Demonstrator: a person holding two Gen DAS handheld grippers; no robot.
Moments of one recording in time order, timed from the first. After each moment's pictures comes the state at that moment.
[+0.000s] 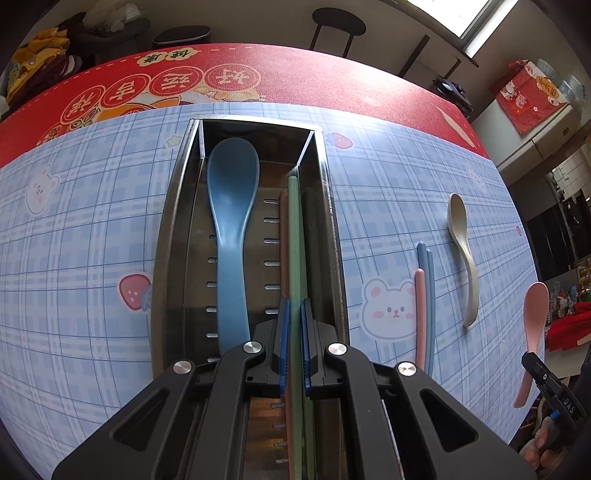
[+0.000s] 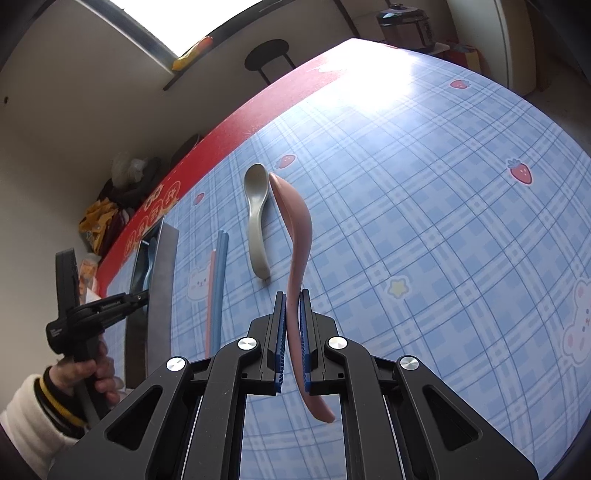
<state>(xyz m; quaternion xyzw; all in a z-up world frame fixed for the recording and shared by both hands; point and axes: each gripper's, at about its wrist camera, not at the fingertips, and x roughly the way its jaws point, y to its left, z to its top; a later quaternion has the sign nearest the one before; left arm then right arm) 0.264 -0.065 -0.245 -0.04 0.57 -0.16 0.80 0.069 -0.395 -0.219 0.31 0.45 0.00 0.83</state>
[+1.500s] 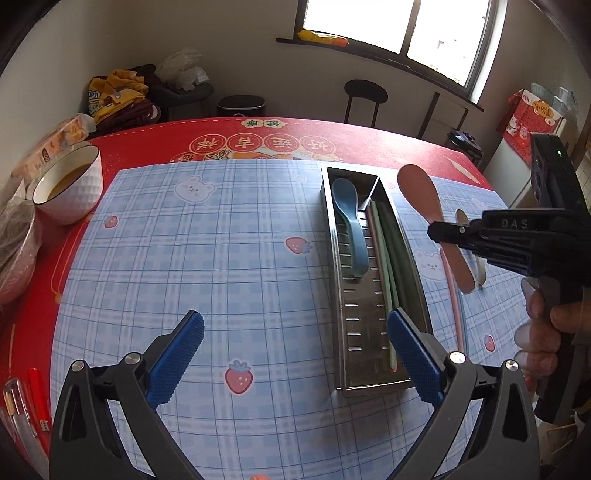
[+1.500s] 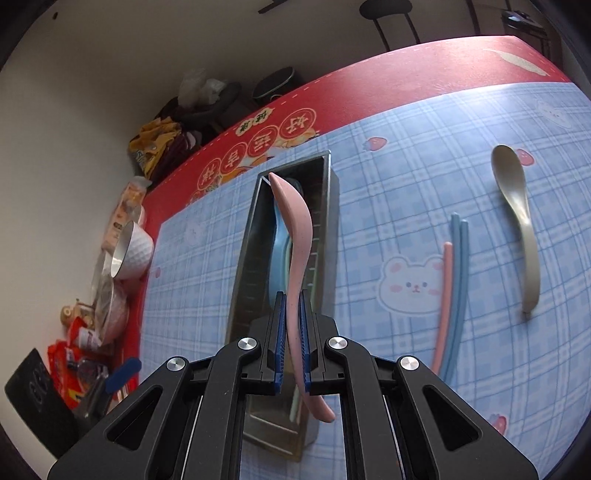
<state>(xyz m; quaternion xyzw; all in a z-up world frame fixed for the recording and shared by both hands) 0.133 0.056 -0.177 -0.02 0.45 -0.09 0.89 0.205 -0.189 -0.191 0.24 0.51 0.14 0.81</state>
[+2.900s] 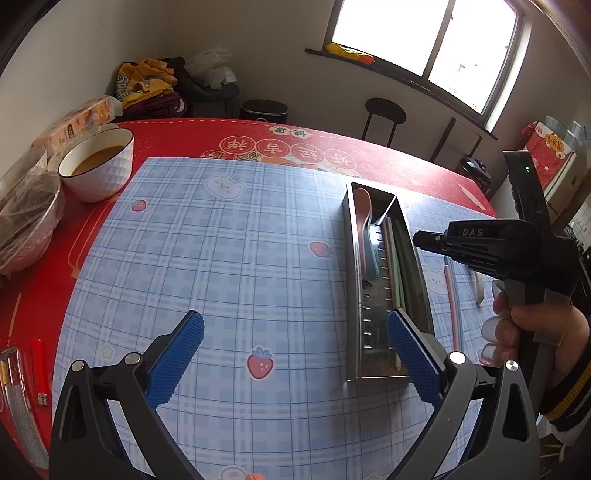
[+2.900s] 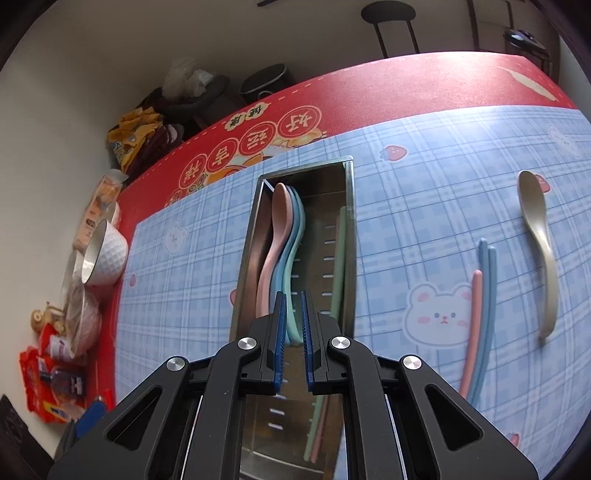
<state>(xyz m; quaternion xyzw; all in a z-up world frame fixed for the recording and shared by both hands) 0.117 0.079 -0.162 -0.06 0.44 -0.07 0.90 0.205 -0.169 -0.191 0.19 0.51 0.11 0.83</state>
